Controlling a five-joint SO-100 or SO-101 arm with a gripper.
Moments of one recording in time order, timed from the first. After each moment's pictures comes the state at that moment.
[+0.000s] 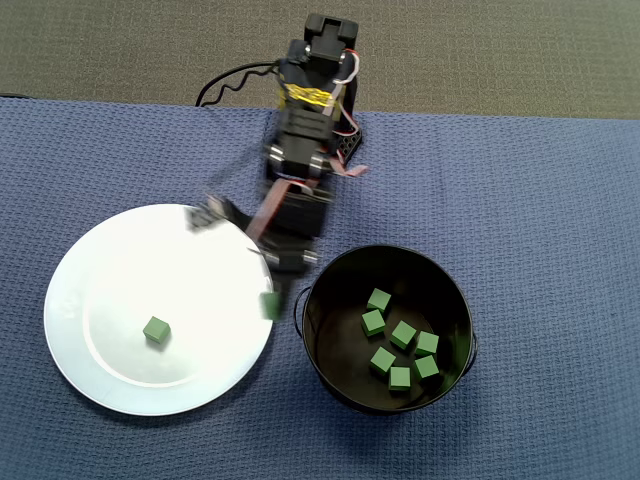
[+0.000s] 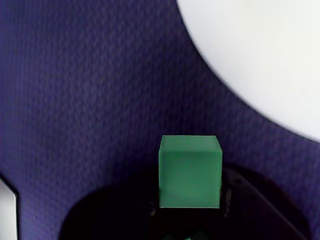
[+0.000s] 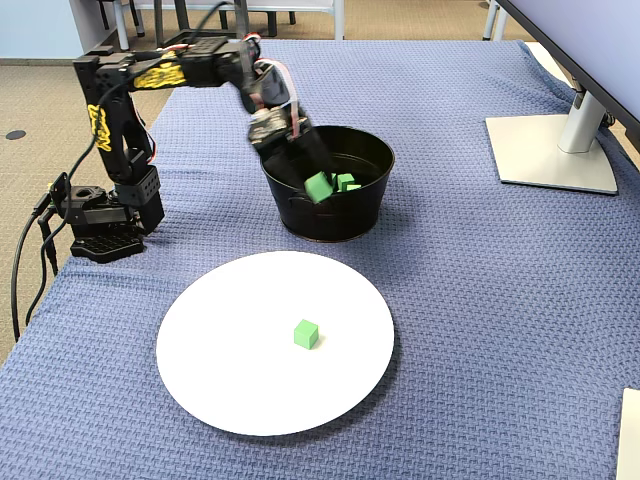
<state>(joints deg) 4.1 92.5 86.3 60.2 -20.7</state>
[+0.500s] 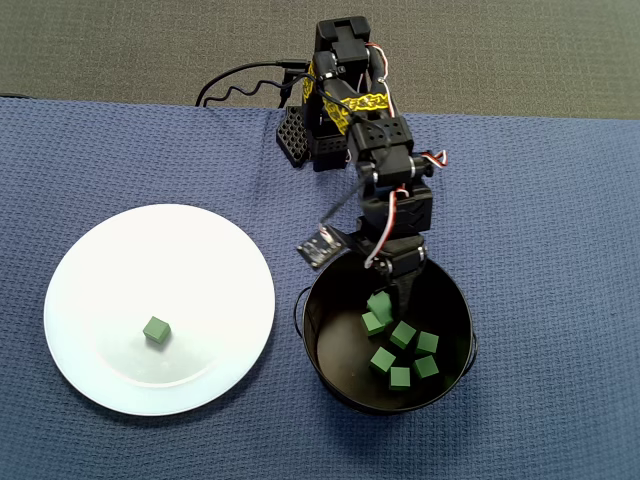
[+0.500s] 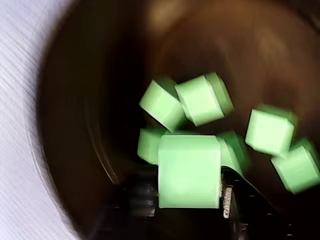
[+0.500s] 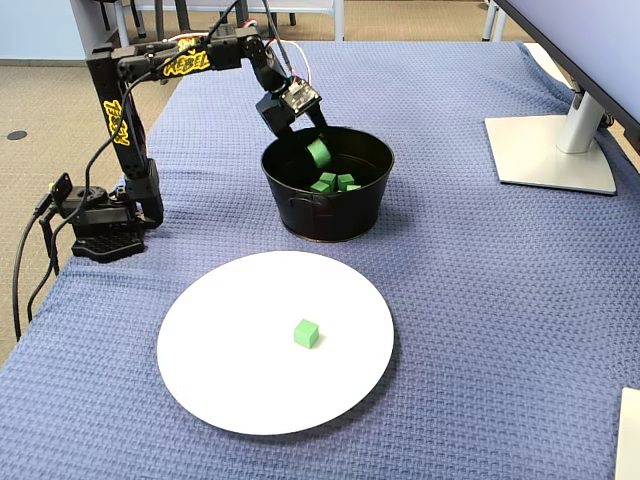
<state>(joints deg) -16.2 92.5 87.7 62.3 -18.7</state>
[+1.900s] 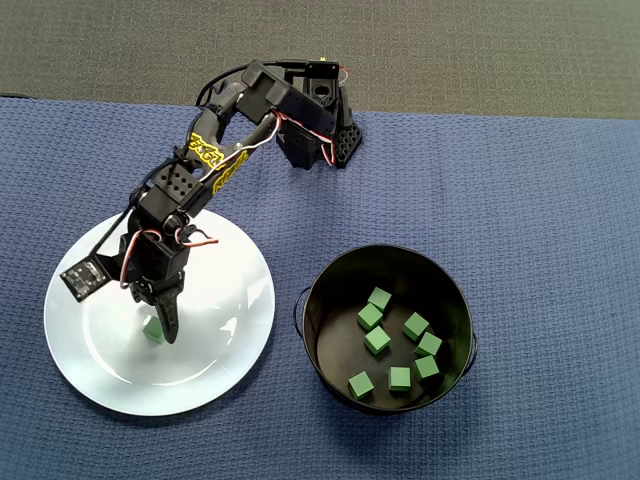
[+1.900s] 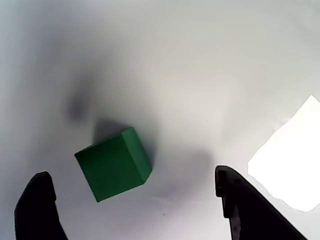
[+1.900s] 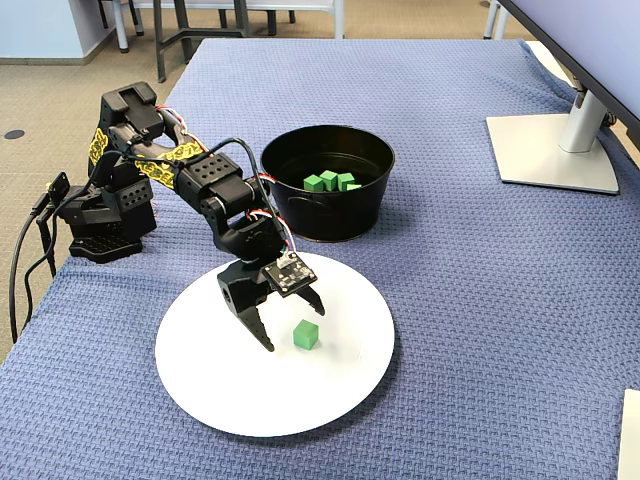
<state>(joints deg) 38.8 56.0 68.6 52.1 -82.1</state>
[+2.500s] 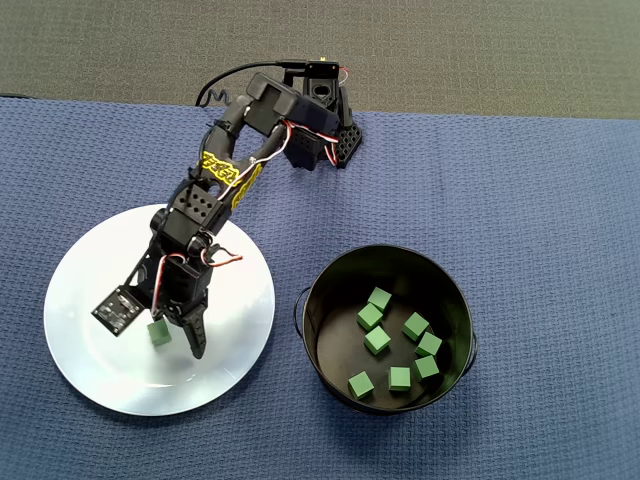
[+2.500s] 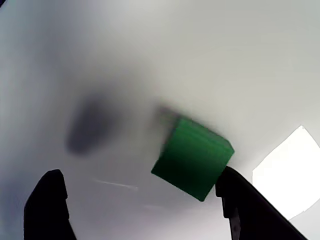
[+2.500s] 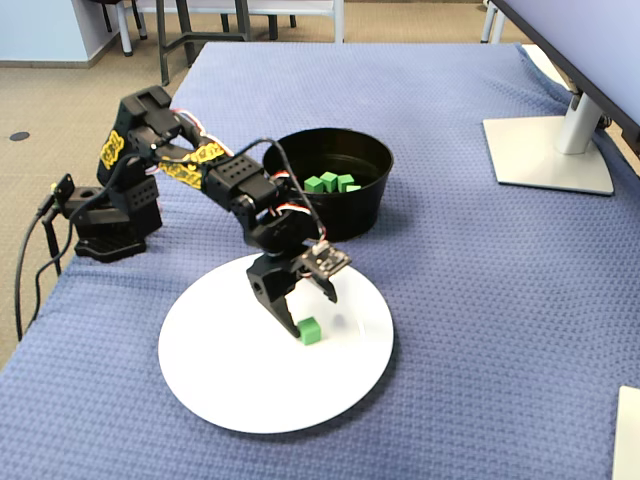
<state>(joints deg) 32.4 53.8 68.2 50.2 -86.3</state>
